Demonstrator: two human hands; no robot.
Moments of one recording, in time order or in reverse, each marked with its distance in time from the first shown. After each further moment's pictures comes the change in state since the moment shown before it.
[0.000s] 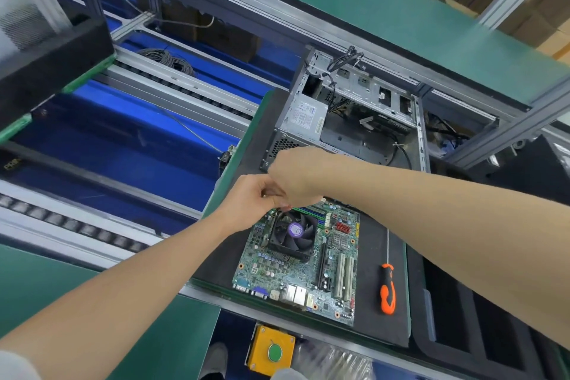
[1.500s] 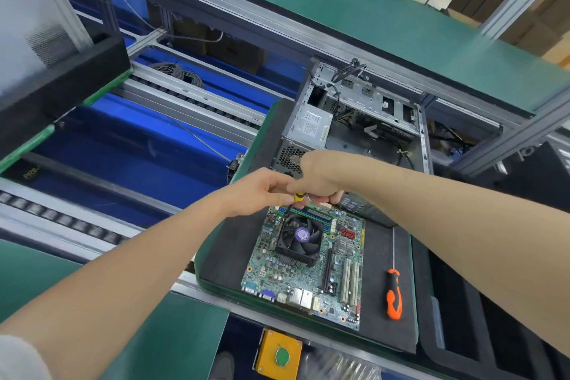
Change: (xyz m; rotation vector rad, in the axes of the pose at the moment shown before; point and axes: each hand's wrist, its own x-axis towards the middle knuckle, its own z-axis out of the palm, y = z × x) left_hand 0.014 0.025 -0.035 0.001 -0.417 0.000; right_hand -0.019 0.022 0.003 0.652 -0.159 0.282
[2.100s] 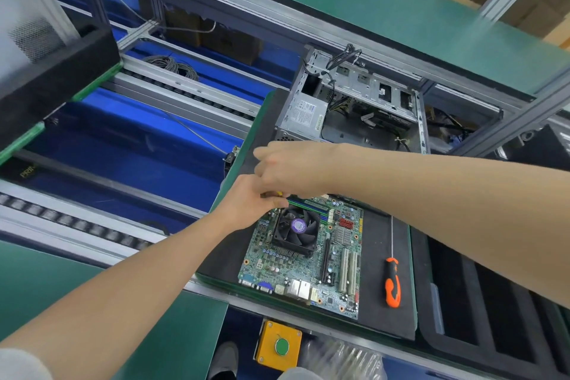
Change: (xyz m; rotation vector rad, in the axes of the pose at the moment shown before) left_hand -0.005 -0.028 0.035 0.144 0.493 -0.107; right_hand 0.006 -0.016 0.007 -0.961 0.347 -0.791
